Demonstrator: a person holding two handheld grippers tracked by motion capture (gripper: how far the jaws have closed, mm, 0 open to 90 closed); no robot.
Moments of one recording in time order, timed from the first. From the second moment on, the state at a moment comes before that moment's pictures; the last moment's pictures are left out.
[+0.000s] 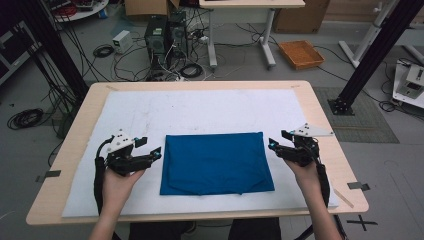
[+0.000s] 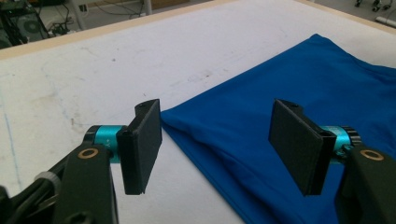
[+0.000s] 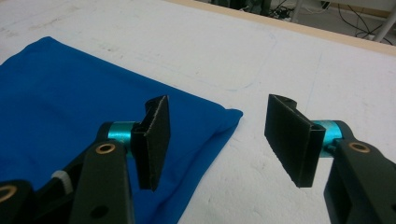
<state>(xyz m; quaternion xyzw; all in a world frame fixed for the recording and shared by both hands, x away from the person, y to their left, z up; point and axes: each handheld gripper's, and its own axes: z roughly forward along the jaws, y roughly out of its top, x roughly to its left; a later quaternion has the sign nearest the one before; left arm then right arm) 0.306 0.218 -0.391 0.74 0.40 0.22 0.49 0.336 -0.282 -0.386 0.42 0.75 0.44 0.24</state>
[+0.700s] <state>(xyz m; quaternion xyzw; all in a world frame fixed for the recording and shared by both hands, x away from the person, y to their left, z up) 0.261 0.210 -0.421 0.73 0.49 0.11 0.46 0.330 -0.292 -0.383 0.42 0.75 0.44 0.25</state>
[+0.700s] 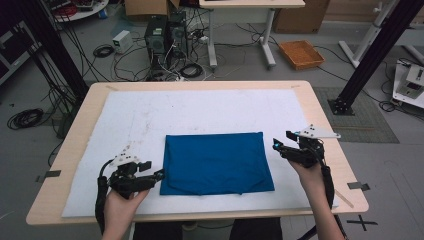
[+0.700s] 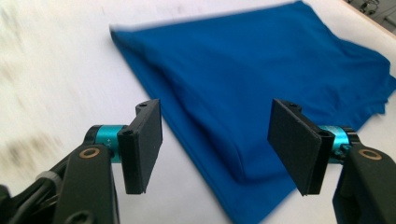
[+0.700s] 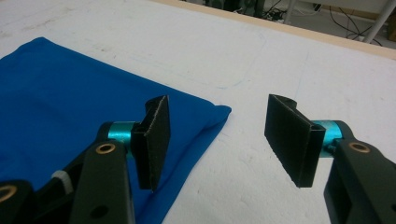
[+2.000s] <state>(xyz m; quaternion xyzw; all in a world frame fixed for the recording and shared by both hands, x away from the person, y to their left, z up) 0.257 0.170 -0.452 0.70 0.56 0.10 0.43 0.334 -0.247 -0.384 0.39 0.77 0.45 0.23</state>
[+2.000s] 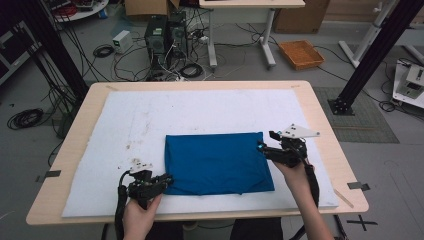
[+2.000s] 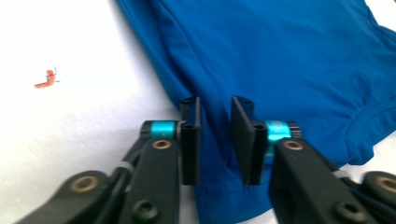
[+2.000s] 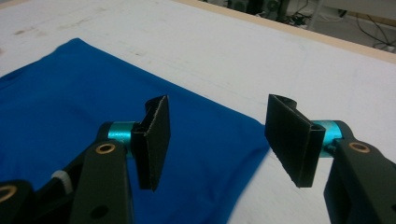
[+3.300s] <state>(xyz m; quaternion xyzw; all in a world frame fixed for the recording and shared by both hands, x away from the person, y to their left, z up) 0.255 0.168 -0.454 0.71 0.55 0.12 0.43 0.441 0.060 -0.432 0.36 0.86 0.35 0.09</state>
